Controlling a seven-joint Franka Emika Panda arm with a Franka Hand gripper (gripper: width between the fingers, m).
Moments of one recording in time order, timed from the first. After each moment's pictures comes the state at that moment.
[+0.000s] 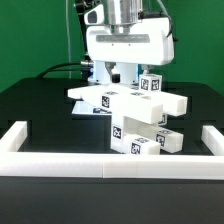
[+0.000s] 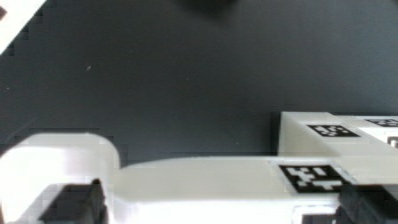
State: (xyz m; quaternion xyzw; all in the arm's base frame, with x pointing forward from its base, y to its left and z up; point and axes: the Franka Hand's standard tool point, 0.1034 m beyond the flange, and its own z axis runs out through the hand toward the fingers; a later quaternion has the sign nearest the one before) arm 0.450 0.001 0.095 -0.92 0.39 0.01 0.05
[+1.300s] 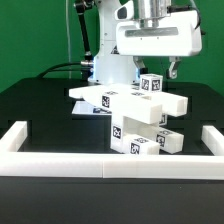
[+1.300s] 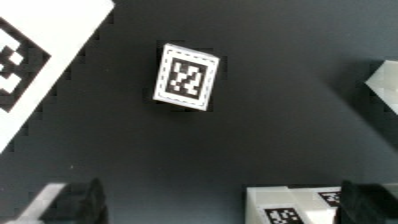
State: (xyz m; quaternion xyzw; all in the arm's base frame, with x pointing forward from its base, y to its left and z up) arm 0.423 0.062 0.107 -0.91 0.41 0.00 0.06
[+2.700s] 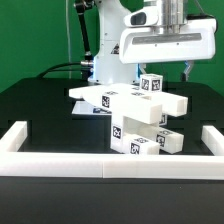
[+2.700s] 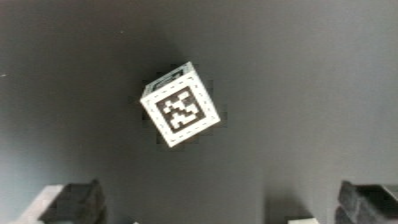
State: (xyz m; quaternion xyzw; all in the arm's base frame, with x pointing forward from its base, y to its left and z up) arm 0.409 0.087 0.093 -1.00 0.02 -0.01 0.04
